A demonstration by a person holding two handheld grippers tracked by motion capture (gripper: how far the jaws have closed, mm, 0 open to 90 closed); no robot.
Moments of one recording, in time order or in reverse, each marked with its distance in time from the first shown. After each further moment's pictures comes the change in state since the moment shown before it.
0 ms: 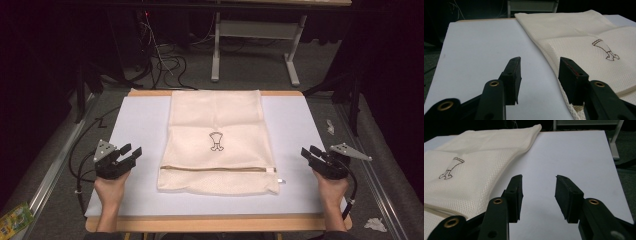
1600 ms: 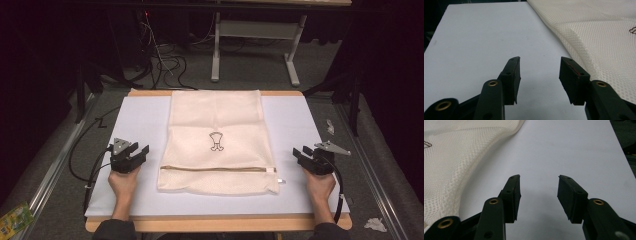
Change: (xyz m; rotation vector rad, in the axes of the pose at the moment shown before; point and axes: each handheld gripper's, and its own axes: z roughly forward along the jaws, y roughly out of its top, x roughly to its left) left arm 0.006 -0.020 0.055 0.060 0.086 -0.001; right arm 0.001 -0.013 0.042 0.085 -0.088 -0.027
